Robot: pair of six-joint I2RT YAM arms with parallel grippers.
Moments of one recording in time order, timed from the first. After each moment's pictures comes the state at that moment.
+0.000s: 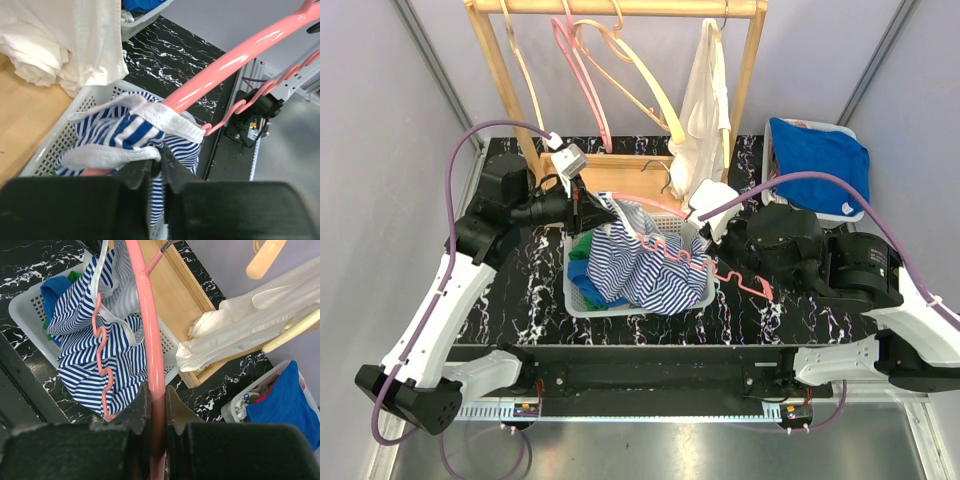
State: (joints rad) left arm -0.39 1.09 1.29 -0.54 0.81 -0.04; right arm 1.27 1.17 1.80 -1.09 0.53 -0.19
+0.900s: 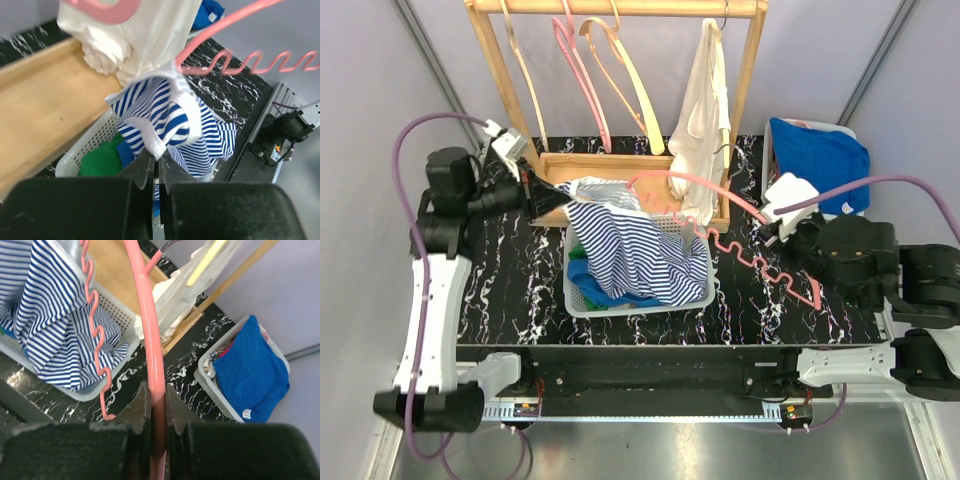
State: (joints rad) left arm -0.01 1.06 1.36 -0.66 0.96 0.01; right arm 1.27 1.03 1.85 -1.29 0.72 -0.10
